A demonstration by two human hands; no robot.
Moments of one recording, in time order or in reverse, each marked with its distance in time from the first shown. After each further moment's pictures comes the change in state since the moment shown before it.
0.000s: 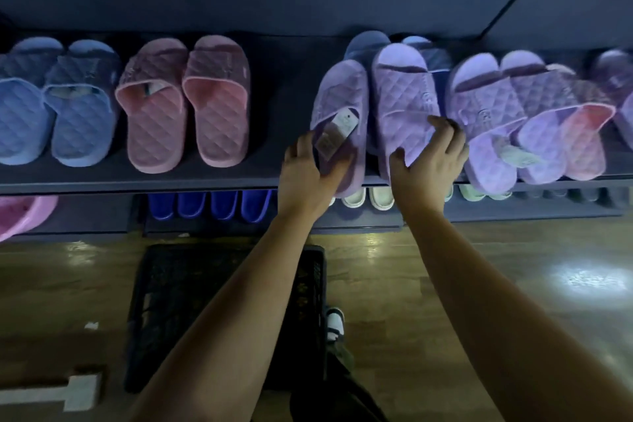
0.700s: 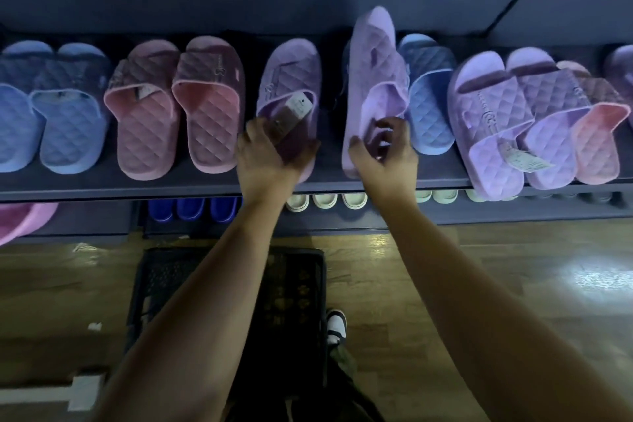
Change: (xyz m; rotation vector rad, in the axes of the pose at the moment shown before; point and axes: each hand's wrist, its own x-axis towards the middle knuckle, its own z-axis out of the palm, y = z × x) left_hand 0.037 -0.023 -0.018 0.129 0.240 -0.096; right_hand 0.003 -0.028 0.022 0.433 -0.270 0.203
